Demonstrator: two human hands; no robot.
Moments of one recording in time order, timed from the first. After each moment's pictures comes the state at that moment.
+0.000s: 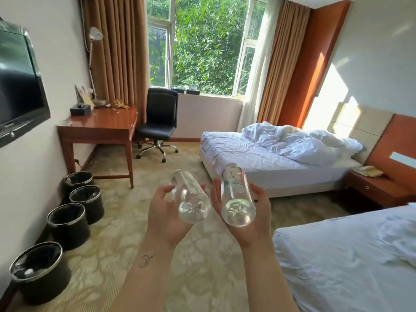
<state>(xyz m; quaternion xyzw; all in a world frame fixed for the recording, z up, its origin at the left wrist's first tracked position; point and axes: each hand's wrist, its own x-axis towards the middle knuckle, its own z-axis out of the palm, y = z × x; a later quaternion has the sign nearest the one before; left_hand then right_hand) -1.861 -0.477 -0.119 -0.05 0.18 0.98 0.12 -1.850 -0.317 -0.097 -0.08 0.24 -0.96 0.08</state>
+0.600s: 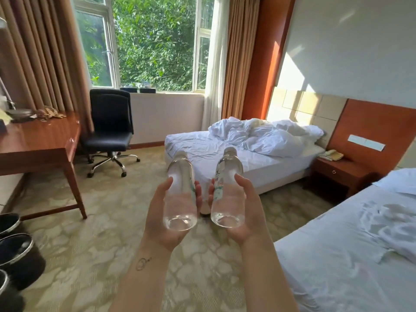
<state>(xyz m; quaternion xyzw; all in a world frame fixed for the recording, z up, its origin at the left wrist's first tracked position) -2.130 -0.435 -0.115 0.02 0.18 0.94 0.29 -2.100 -0.276 -0.100 0.00 0.27 -0.96 0.11</state>
